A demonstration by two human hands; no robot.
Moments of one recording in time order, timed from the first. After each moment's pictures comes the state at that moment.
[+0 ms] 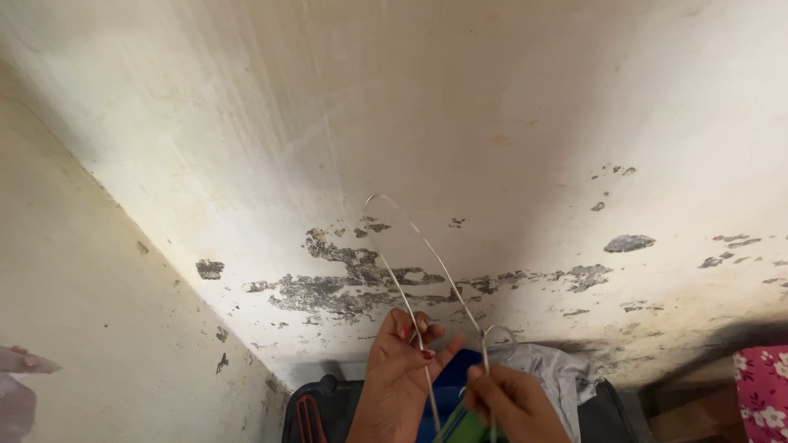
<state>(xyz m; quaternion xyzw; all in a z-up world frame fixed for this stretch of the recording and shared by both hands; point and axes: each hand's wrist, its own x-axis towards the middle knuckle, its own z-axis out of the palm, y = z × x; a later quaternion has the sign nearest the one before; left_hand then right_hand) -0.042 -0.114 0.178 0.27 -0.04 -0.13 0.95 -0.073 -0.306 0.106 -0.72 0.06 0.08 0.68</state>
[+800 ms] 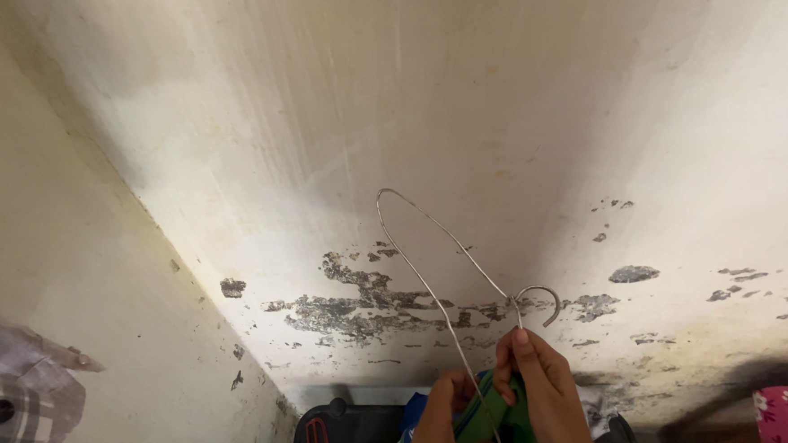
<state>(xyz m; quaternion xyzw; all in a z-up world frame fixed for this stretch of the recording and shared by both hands) -0.067 -0.141 0.122 0.66 -0.21 -0.08 0.72 -0.060 -0.300 0.201 -0.65 0.07 -0.05 0.75</state>
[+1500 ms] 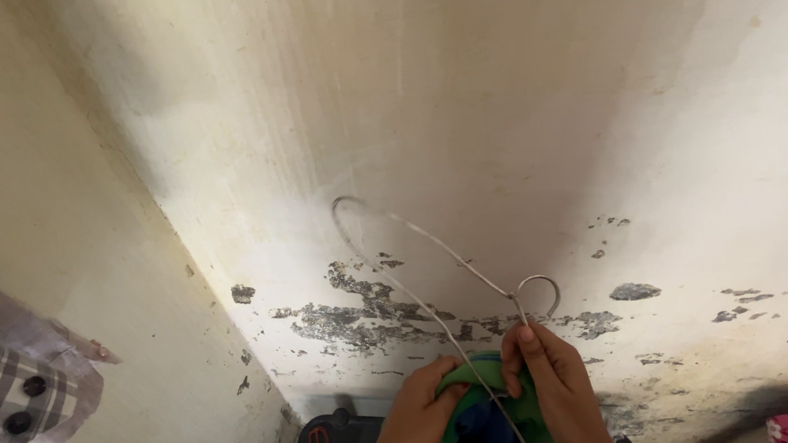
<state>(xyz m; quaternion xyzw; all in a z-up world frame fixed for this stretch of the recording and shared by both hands) -0.050 -0.129 0.195 0.76 -0.17 -0.06 0.62 -0.059 -0.325 0.232 -0.70 -0.02 -0.06 0.71</state>
